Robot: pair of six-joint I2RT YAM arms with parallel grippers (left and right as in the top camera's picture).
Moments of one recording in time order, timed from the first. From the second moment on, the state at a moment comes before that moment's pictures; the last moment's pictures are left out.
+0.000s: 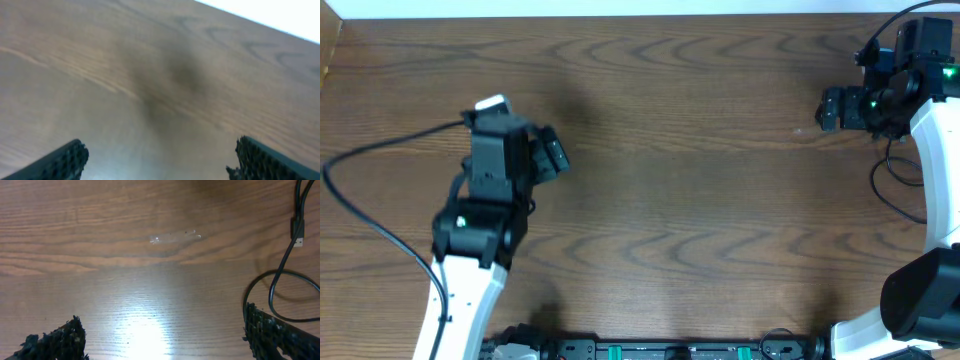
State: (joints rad) left arm -0.16 1.08 1.04 -0.70 -0.25 -0.43; right arm -0.14 1.72 1.61 -1.09 -0.13 -0.06
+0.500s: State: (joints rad) left arm -0.15 0.64 0.52 -0.15 -0.24 -0.43; right arm -0.14 1.72 1.61 -1.09 -0.13 -0.06
